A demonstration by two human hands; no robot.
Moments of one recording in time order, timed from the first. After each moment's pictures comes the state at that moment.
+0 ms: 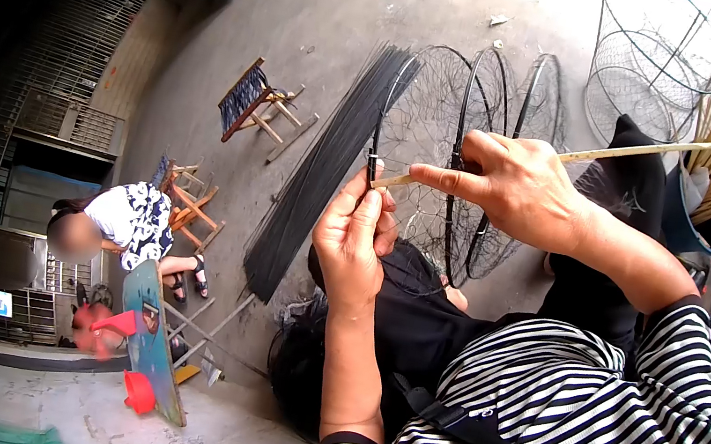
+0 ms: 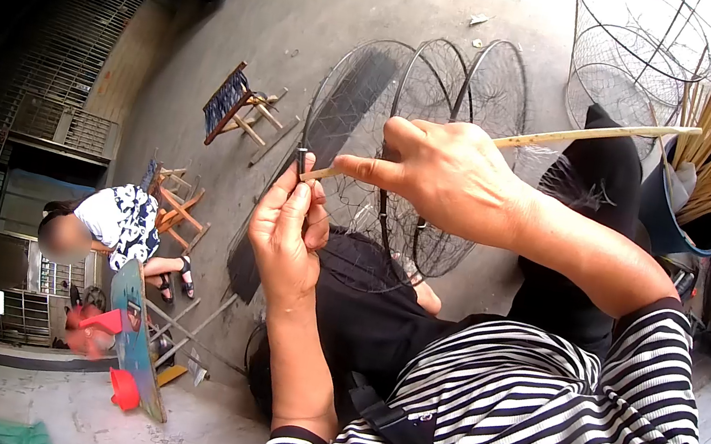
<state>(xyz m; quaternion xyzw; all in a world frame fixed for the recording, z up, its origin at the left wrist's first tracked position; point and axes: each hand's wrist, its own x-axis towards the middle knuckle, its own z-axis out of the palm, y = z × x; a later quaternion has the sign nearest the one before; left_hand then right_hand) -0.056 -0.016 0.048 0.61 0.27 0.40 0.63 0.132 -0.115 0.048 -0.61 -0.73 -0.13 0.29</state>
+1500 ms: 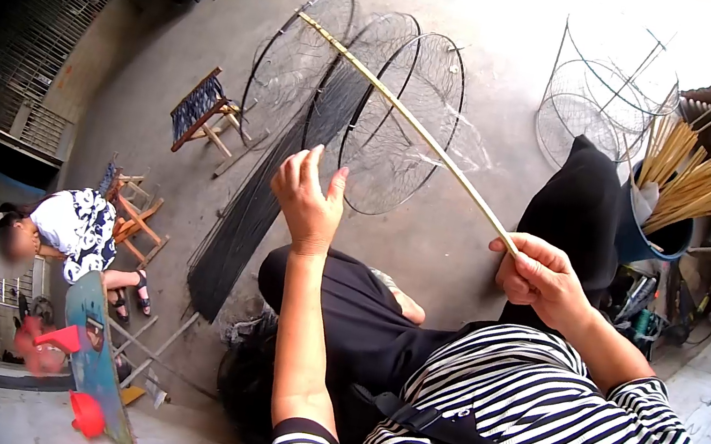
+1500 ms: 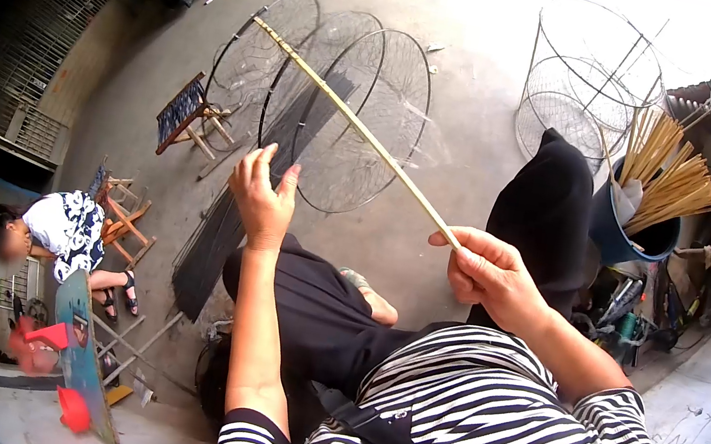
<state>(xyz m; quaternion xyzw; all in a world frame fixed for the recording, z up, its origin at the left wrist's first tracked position) -0.053 0.095 -0.038 0.88 0.24 0.39 -0.05 0.099 -0.217 -0.014 -0.36 -0.22 0.56 0.71</state>
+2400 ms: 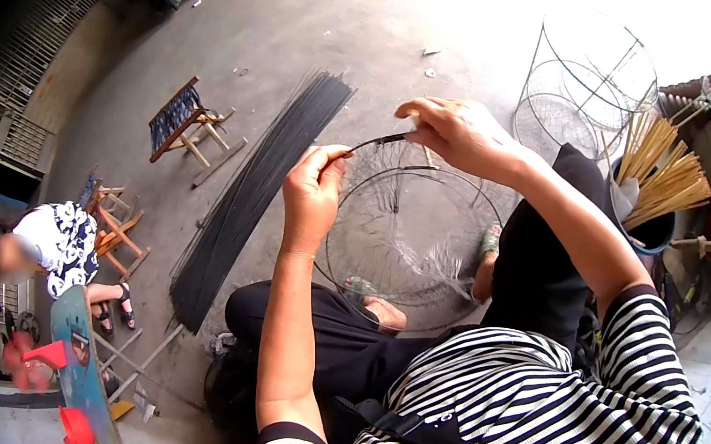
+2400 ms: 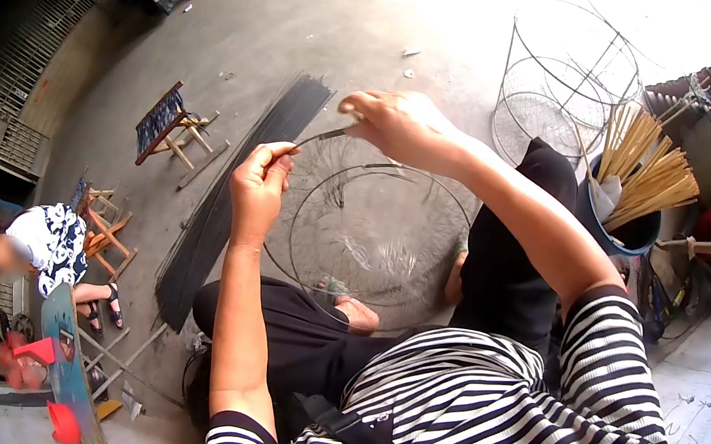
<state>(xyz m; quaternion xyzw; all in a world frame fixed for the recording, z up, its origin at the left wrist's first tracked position) -0.014 0.067 -0.003 0.82 0.22 0.35 0.39 0.190 -0.065 0.026 -0.66 -0.67 0.01 0.34</state>
